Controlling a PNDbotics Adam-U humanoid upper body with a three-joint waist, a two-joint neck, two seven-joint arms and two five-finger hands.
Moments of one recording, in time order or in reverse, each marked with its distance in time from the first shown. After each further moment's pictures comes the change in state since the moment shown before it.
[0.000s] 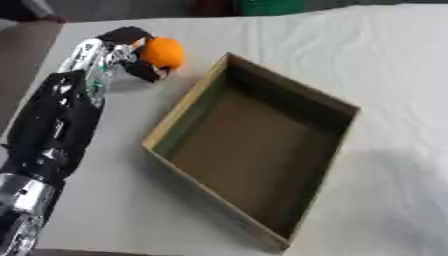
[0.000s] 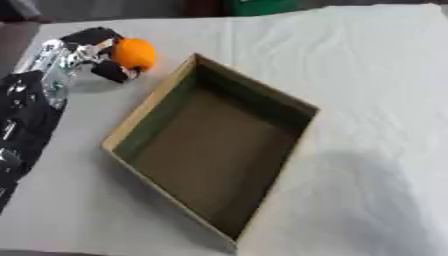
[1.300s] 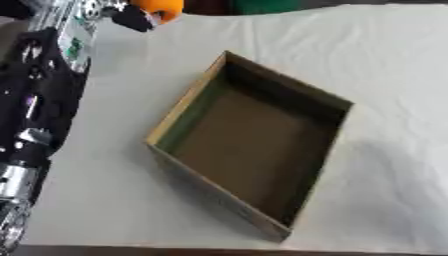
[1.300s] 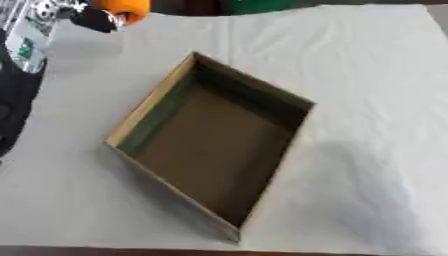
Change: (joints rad) left arm 0.010 0.011 -0.057 -0.340 0.098 0.010 0.028; right arm 0.019 0.000 -0.006 0.000 -0.018 0.002 -0.010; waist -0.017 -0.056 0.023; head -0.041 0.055
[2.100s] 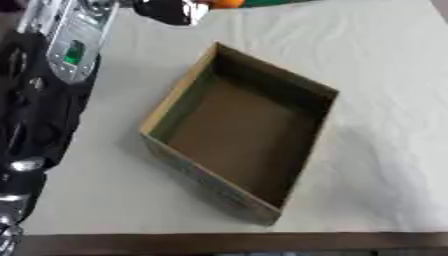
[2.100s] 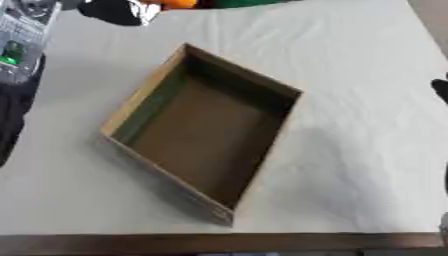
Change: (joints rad) left arm 0.097 -0.057 -0.238 -0.419 0.137 -0.117 -0.123; right arm 0.017 -0.001 -0.013 0.000 -0.018 -0.007 -0.013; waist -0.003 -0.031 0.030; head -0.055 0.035
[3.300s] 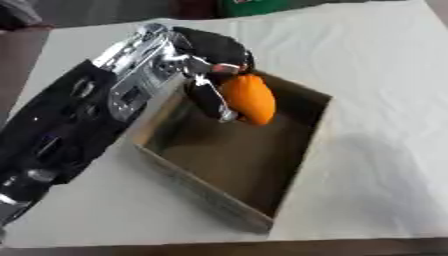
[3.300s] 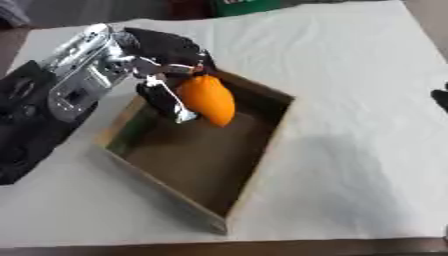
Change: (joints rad) left arm -0.079 0.028 -0.363 0.209 0.169 -0.103 -0.204; right arm 0.006 -0.017 0.001 0.000 0.011 0.004 -0.002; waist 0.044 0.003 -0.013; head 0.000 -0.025
